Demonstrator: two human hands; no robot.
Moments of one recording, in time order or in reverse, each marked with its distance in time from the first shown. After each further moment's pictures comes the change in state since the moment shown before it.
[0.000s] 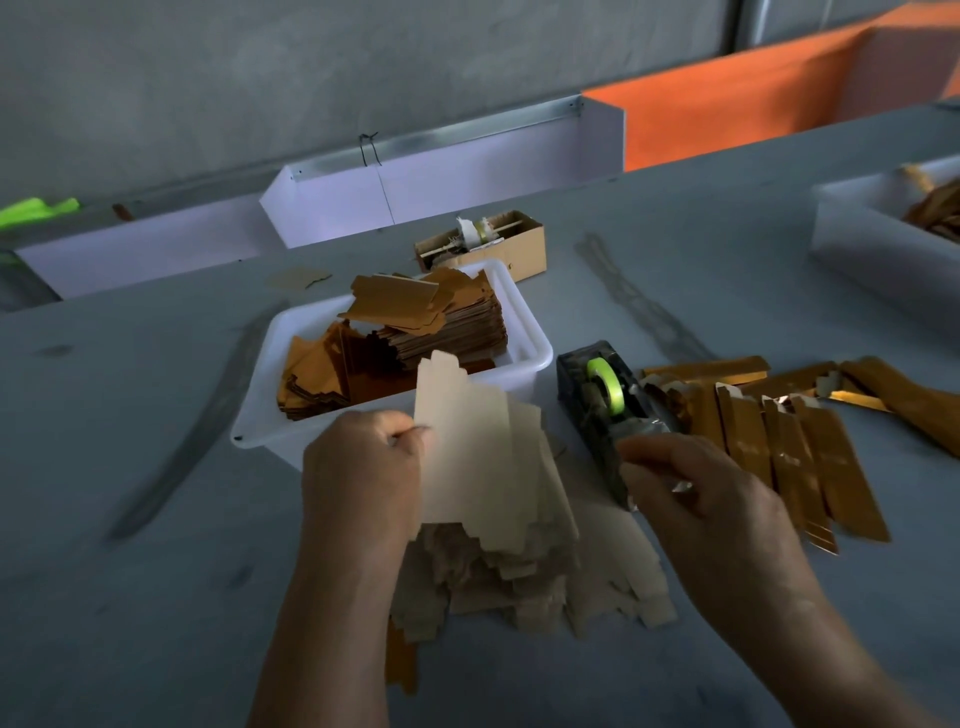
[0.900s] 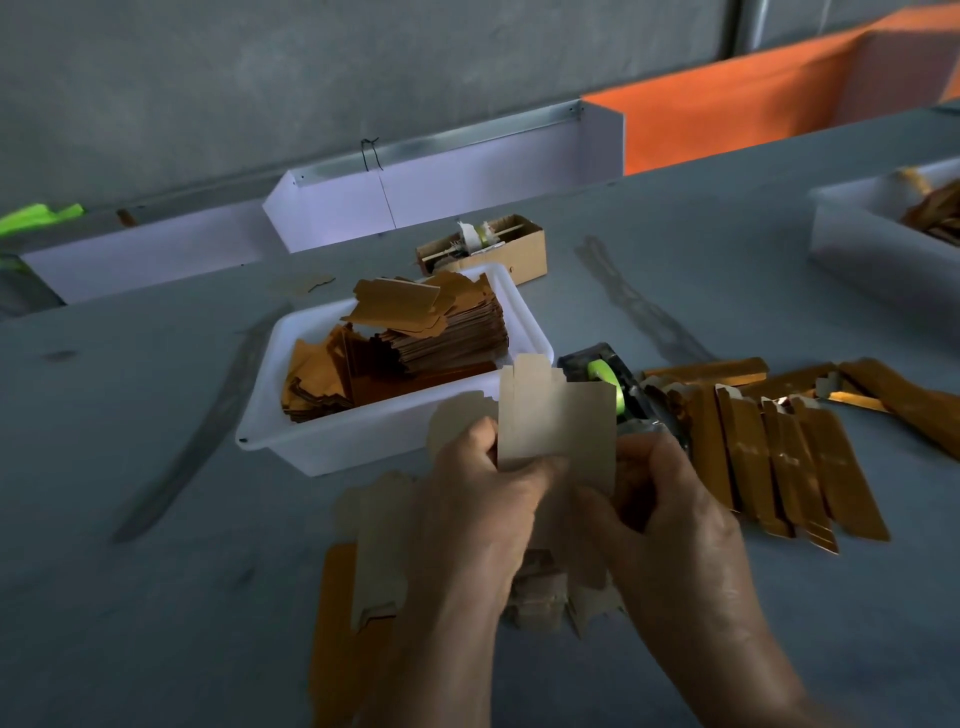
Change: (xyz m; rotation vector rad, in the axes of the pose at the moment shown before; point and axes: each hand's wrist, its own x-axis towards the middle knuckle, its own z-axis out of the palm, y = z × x) left_hand -0.034 0.024 0.045 -0.378 -0.269 -0.109; right_hand -0.016 -0.020 0.023 0.159 0.099 0.054
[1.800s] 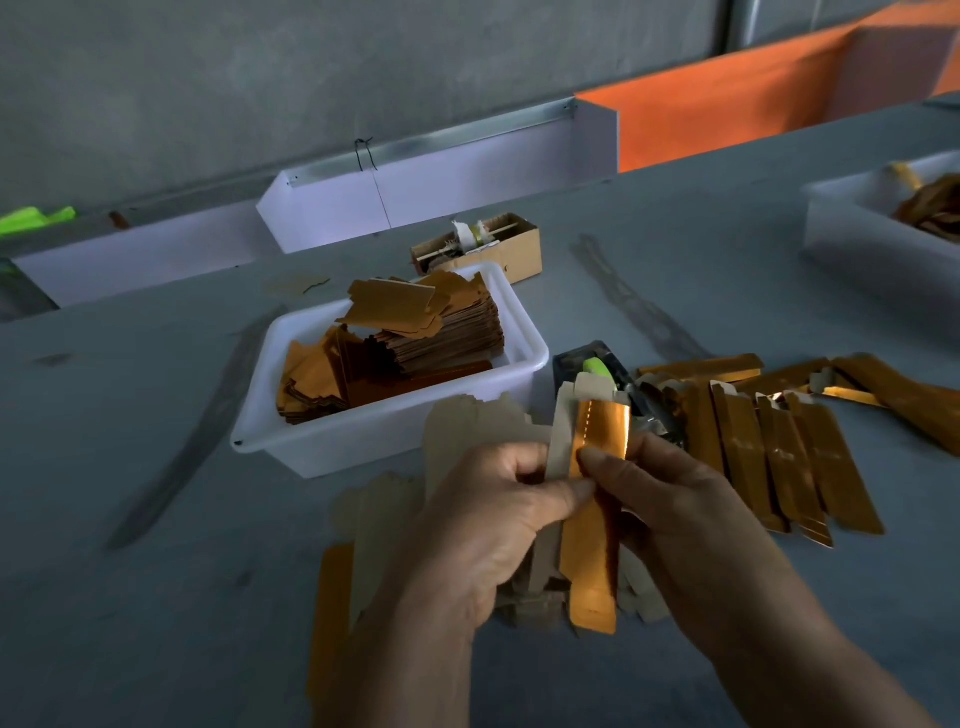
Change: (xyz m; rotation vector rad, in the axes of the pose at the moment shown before) left_hand -0.009 0.014 -0.009 -0.053 -0.381 -0.057; right_hand 0.018 -0.001 -0.014 0.738 -0.330 0.461
